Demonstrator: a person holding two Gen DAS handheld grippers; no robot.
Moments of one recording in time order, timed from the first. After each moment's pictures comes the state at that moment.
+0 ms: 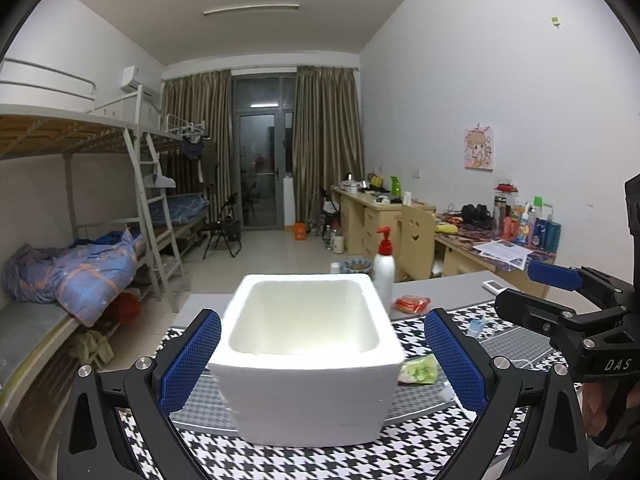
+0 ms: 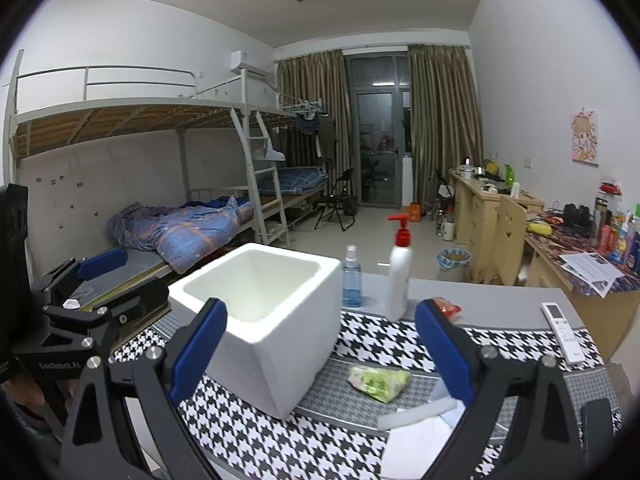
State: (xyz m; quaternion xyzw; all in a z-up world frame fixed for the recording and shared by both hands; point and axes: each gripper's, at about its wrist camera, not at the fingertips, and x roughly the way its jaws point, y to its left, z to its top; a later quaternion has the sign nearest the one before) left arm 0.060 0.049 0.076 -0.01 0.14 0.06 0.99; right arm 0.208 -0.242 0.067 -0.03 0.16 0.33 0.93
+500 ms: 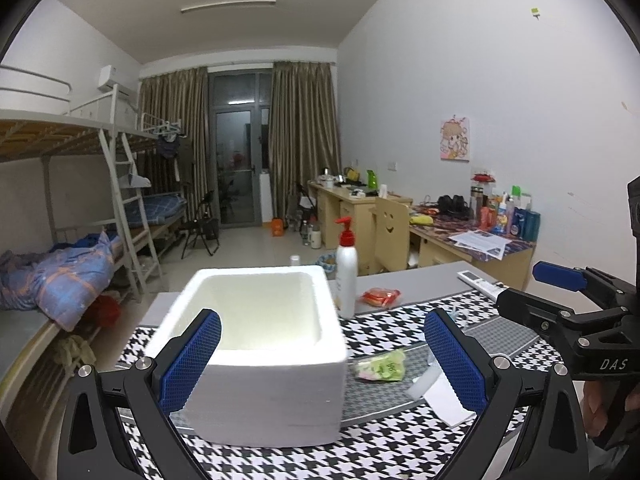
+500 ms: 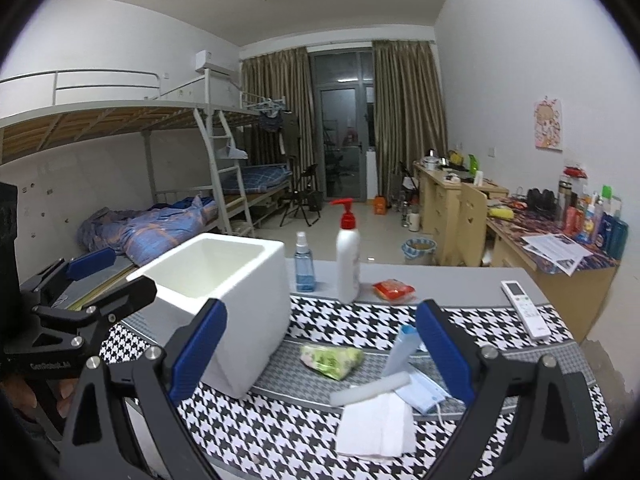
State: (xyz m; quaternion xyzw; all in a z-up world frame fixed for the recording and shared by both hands) left arm 0.073 0.017 0.067 0.00 0.15 0.02 0.99; right arm 0.209 -0.286 0.055 -0.03 0.17 0.27 0.95
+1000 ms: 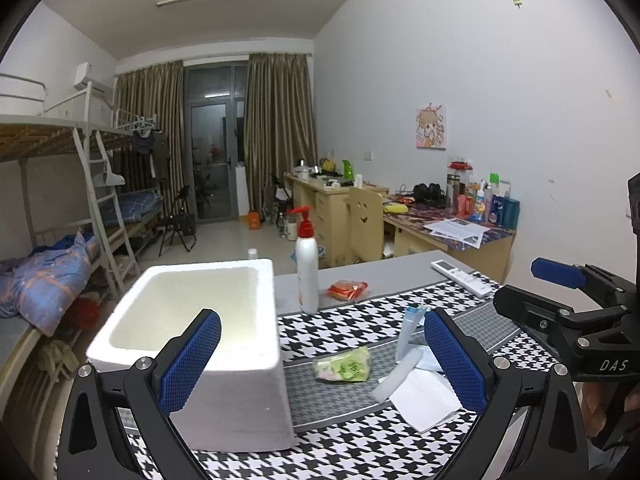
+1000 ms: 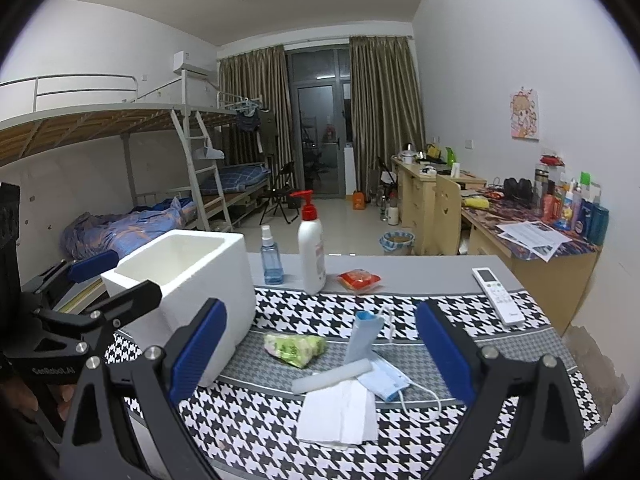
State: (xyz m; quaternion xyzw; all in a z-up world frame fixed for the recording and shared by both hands) left arm 0.092 -0.018 0.058 0.01 0.17 -0.03 0.99; right arm 0.219 -0.323 0.048 -0.01 0.18 0.24 0.95
